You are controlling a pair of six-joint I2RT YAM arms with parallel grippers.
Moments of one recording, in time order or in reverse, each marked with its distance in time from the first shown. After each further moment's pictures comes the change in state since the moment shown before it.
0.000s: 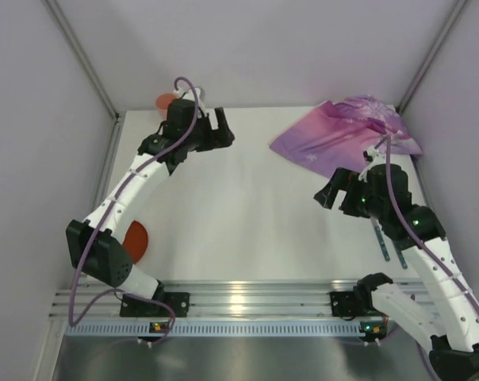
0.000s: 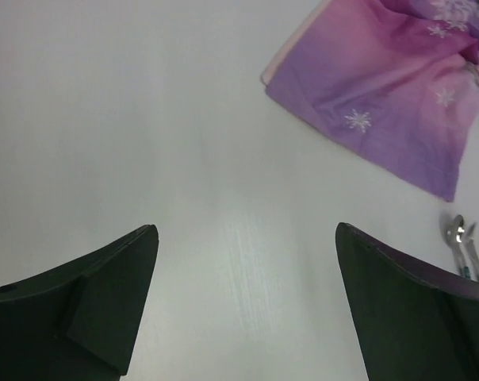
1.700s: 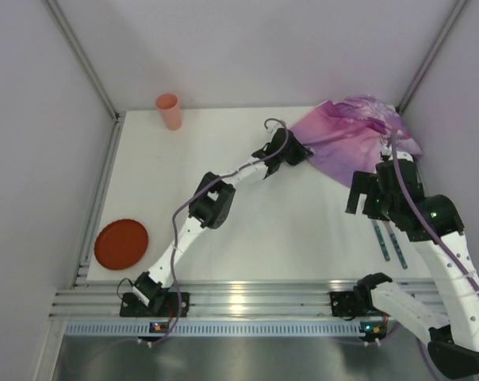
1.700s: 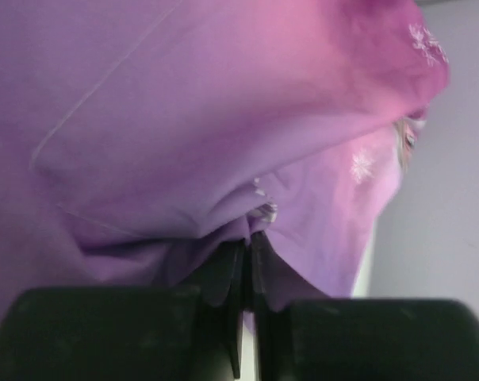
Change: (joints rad) left arm -0.323 1.294 0.931 0.490 0.056 -0.718; right arm 0.000 0.051 0.253 -0.439 0.399 -0.150
